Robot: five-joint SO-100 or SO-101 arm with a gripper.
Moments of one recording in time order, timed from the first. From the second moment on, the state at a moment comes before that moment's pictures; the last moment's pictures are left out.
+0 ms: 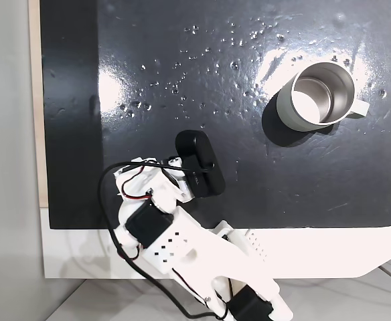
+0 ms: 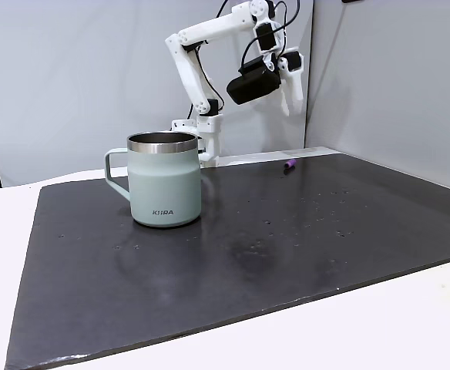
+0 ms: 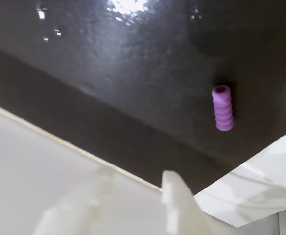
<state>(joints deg) -48.1 115.3 101.8 85.7 27.2</state>
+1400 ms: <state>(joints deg) -66.5 87.9 109.1 70.8 28.2</state>
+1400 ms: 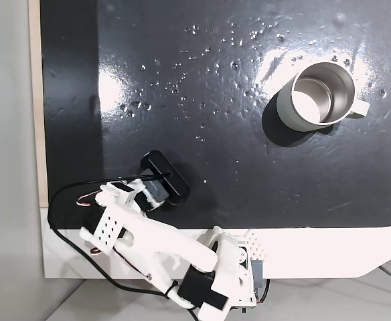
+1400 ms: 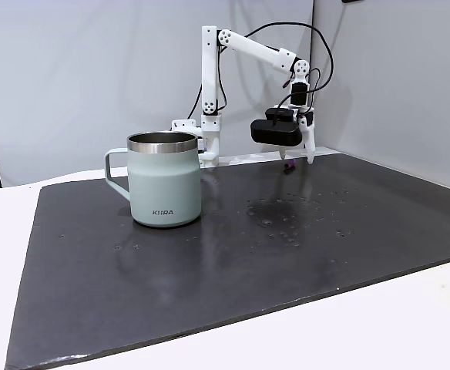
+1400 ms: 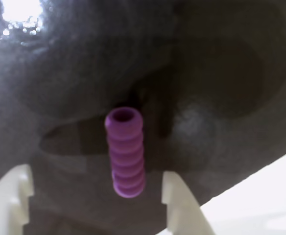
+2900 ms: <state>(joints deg) -49.1 94.7 113.5 72.7 15.9</state>
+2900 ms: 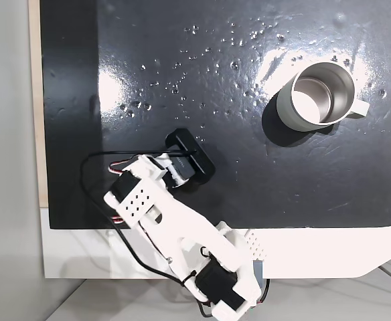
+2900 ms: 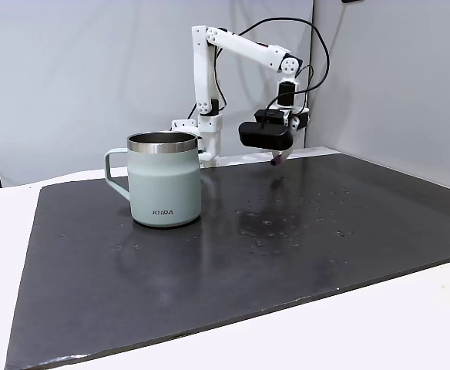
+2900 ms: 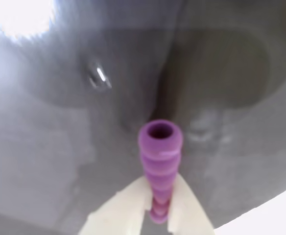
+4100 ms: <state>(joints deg) 6.3 117.9 88.1 100.6 -25.4</state>
